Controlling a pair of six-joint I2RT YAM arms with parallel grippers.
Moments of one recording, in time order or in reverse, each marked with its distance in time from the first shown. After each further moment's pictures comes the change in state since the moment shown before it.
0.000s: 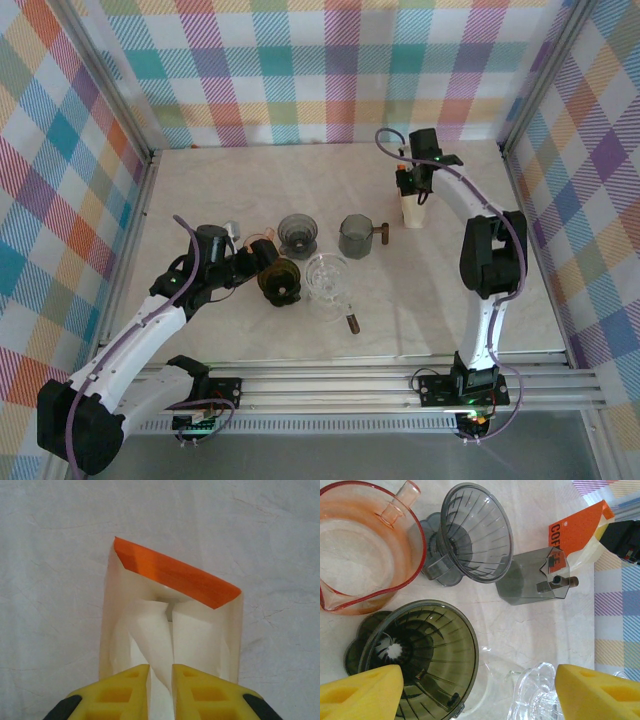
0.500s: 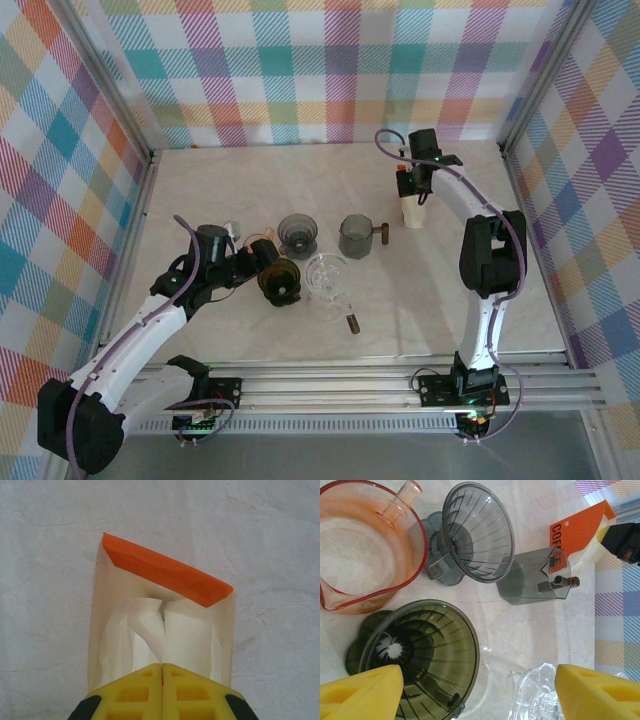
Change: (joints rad) left arm 0.000 0.005 0.000 0.000 0.000 -0.004; right arm 0.004 0.002 0.000 0.000 0.026 -0.007
